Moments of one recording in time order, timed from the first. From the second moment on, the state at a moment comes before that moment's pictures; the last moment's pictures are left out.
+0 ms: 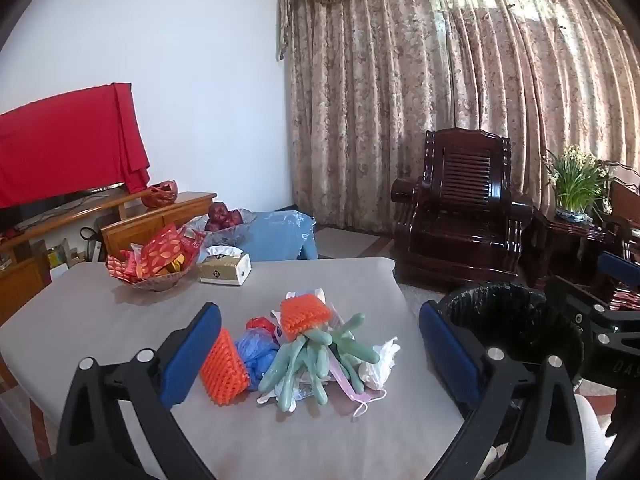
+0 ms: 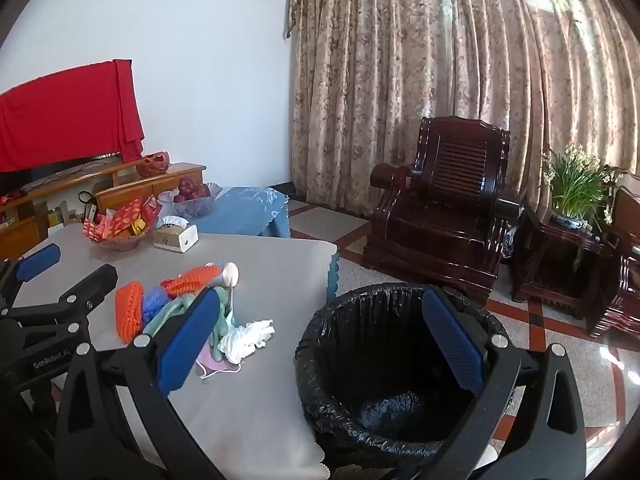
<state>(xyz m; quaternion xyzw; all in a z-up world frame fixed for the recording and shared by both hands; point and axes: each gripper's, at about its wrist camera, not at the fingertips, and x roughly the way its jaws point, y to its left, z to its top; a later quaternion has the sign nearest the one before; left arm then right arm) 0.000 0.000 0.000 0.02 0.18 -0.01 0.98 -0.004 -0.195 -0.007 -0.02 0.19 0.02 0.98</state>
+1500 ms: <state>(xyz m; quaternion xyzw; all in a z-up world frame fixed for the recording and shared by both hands) 0.001 0.000 0.000 0.03 0.18 0.00 0.98 0.004 -0.194 -0.030 -0.01 0.20 0.02 0.98</state>
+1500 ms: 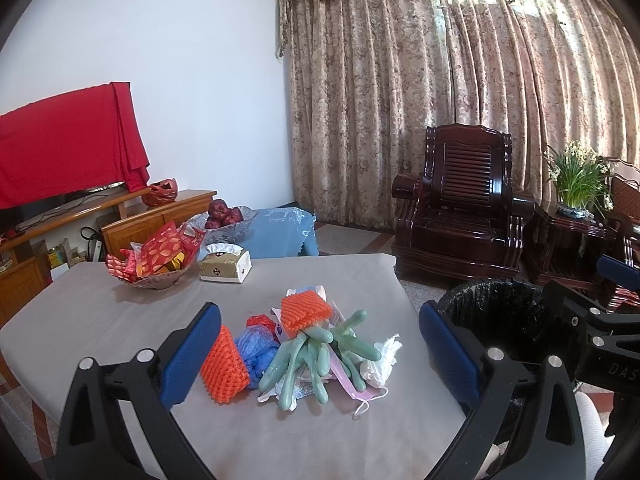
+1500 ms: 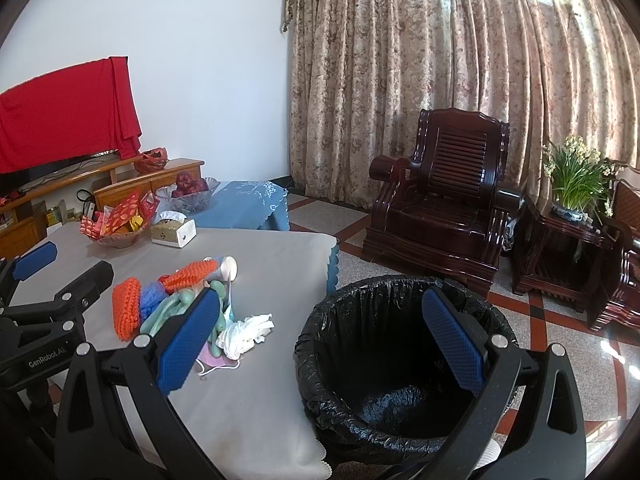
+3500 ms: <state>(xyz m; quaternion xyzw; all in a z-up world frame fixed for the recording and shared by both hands) 0.031 0.033 -0.027 0.03 0.20 0.04 0.98 0.032 -0.165 -0.052 -0.02 0.22 0.05 0.97</state>
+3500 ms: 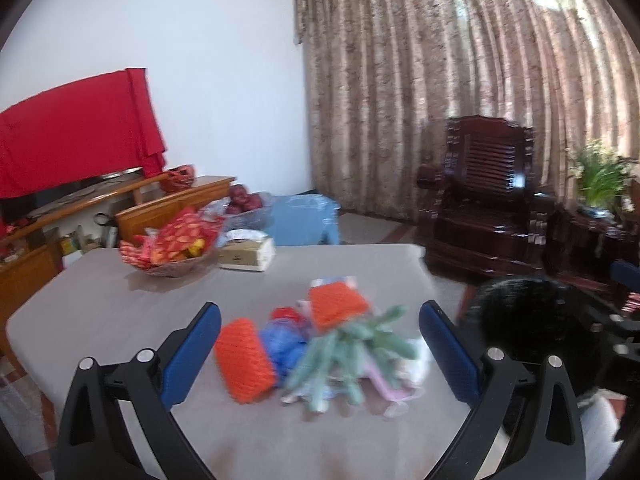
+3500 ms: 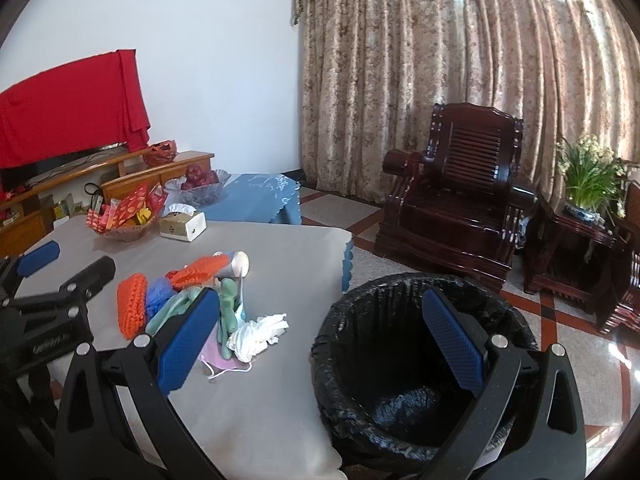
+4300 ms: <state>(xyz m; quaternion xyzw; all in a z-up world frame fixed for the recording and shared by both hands) 0.116 0.142 -0.114 -0.02 0.33 0.10 0.94 0.136 -0.093 -0.124 -0.04 0.31 0.11 0.94</state>
